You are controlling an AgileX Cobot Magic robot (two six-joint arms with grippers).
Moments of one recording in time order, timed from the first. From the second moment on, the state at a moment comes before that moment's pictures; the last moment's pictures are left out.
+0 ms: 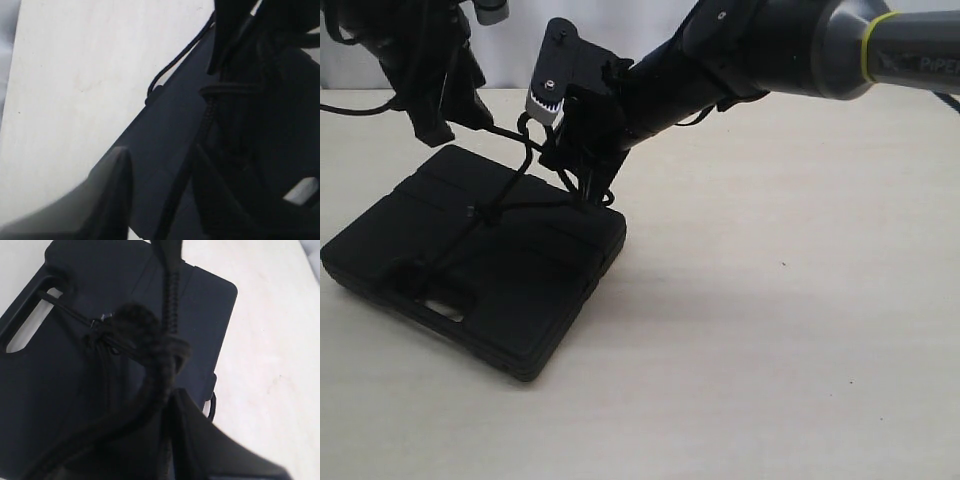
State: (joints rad) left arm -0.17 1.68 -1.44 -0.16 0.96 1.08; right arm 0.54 2.00 -1.53 0.79 0.63 -1.48
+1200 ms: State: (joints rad) left arm -0.17 1.72 -1.48 0.02 1.04 0.91; right arm 0.54 1.90 -1.53 0.45 0.54 -1.04
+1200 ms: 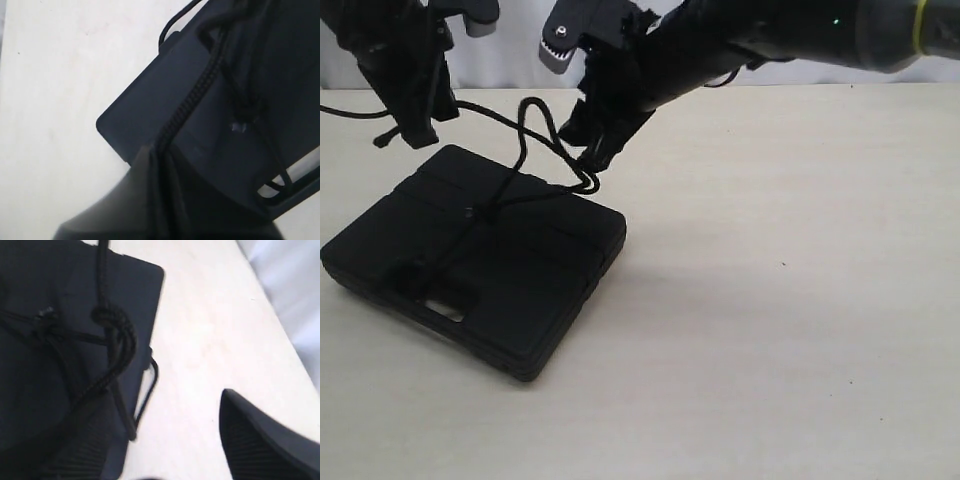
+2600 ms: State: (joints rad) left arm -0.17 1.49 -1.52 -0.12 1.03 0.82; right arm 0.65 1.96 -1.53 0.86 0.25 -1.16
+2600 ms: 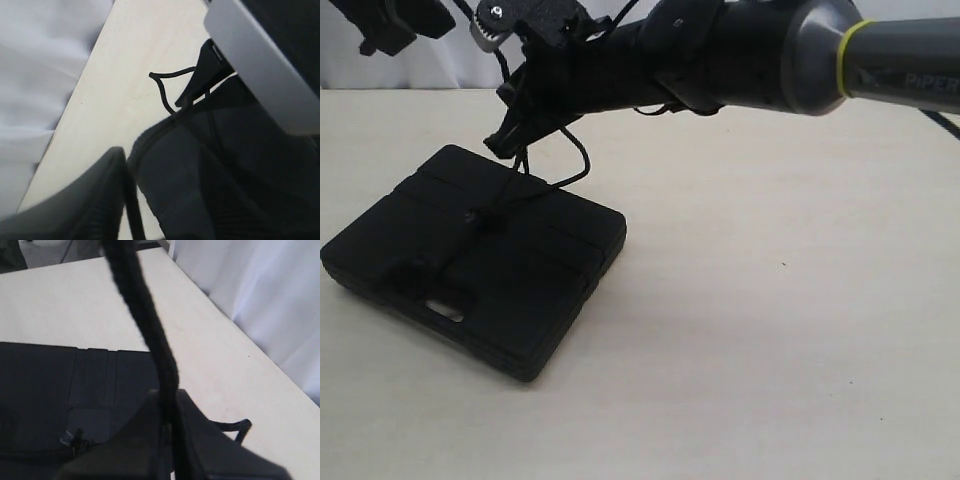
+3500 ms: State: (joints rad) left arm -0.17 1.46 -1.12 0.17 1.16 -0.07; right arm 0.28 1.83 -1.42 0.82 0.45 -0.78
